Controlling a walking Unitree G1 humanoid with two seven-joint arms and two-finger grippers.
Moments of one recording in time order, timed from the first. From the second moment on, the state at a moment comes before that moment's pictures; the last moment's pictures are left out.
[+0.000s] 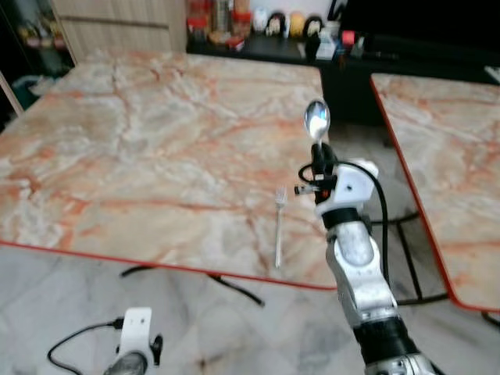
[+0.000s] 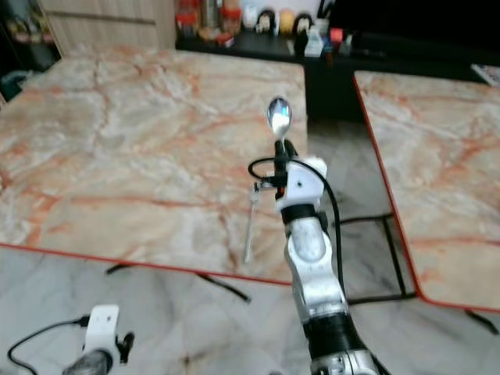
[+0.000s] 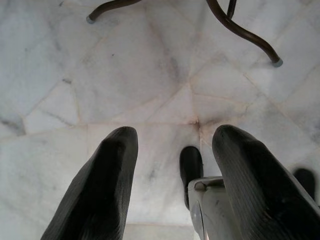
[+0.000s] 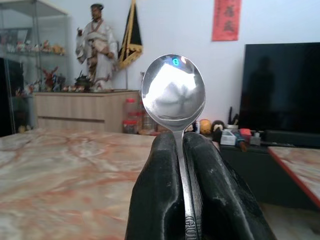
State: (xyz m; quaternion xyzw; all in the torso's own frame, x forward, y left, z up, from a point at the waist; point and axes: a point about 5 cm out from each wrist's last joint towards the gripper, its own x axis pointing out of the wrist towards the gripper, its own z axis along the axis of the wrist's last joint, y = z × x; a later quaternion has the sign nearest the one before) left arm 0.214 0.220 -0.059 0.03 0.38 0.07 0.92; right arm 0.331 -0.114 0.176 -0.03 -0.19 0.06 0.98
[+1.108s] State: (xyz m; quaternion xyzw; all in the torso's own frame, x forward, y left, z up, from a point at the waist) left arm 0.212 0.202 -0.064 0.02 0.38 0.05 0.92; right arm 0.329 -0.132 0.166 -0.04 -0.17 0.04 0.98
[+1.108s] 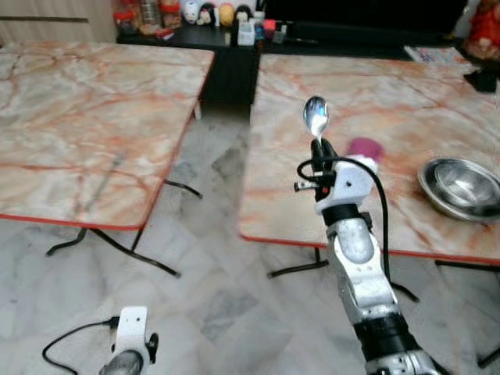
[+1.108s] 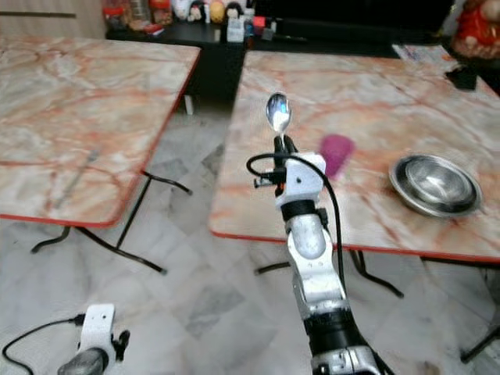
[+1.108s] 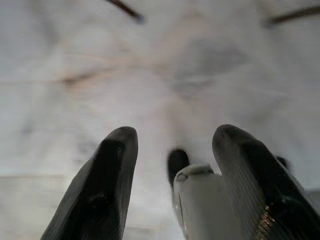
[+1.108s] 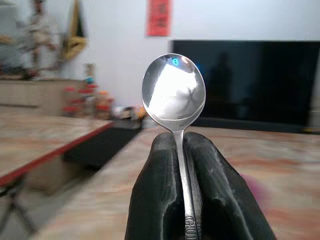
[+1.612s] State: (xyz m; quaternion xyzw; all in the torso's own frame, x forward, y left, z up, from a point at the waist) left arm 0.213 0.200 -0.064 0.02 0.38 0.05 0.92; right arm 0.330 -0.134 0.167 -0.05 -0.17 0.03 0.98
